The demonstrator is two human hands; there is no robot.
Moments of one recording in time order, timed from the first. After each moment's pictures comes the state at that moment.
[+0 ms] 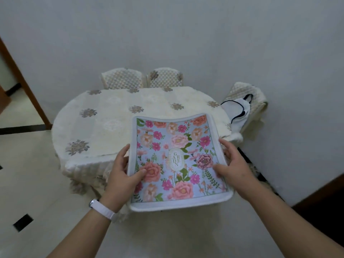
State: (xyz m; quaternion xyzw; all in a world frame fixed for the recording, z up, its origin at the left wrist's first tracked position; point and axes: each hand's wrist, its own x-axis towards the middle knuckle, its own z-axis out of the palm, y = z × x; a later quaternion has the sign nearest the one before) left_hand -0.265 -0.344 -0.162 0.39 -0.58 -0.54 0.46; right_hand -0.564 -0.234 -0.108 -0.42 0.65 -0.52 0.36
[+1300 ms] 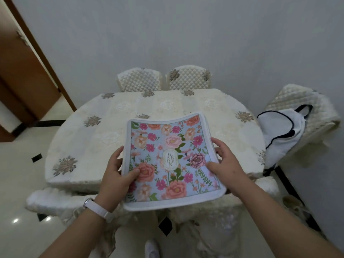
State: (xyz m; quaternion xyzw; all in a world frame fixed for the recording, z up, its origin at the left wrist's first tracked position) left_hand -0.441 -0.535 -0.180 0.53 -0.53 -0.46 0.48; right_hand -0.764 -0.510 -0.155 -0.49 0.59 -0.46 0.45
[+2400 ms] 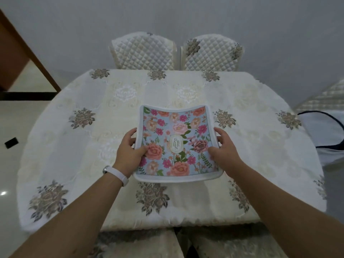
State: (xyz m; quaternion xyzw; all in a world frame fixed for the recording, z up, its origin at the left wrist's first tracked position) left_hand -0.365 -0.870 -0.268 0.59 -0.50 -0.50 0.40; right_hand -0.665 -0.825 -0.246 -0.41 0.71 -0.38 0.43
